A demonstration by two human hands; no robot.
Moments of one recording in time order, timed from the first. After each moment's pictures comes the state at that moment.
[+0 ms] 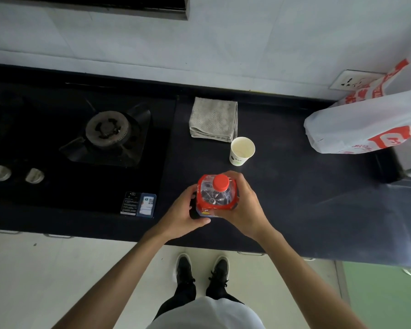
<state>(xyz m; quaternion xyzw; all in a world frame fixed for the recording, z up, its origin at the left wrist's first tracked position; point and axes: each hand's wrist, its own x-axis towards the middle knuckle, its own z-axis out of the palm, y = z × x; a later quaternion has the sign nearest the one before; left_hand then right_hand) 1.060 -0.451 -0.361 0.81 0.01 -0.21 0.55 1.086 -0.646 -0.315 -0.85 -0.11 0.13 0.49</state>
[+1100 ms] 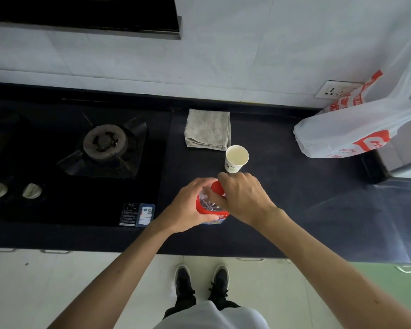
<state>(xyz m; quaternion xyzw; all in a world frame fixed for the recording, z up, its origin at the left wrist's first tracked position) 1.094 -0.459 -0.324 0.86 -0.15 -0.11 0.48 1.111 -0.630 -0.245 -0.95 -0.26 0.00 0.14</state>
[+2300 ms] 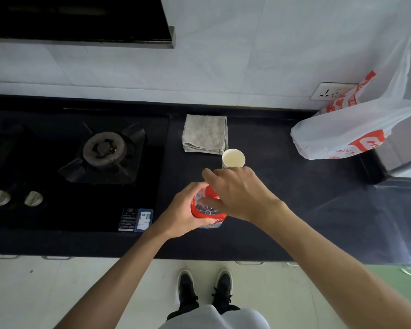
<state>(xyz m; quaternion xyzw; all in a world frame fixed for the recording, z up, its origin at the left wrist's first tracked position) 1.090 -0.460 -0.322 0.86 -0.11 -0.12 0.49 1.120 -0.635 -0.215 -0.92 -0.39 -0.05 0.04</state>
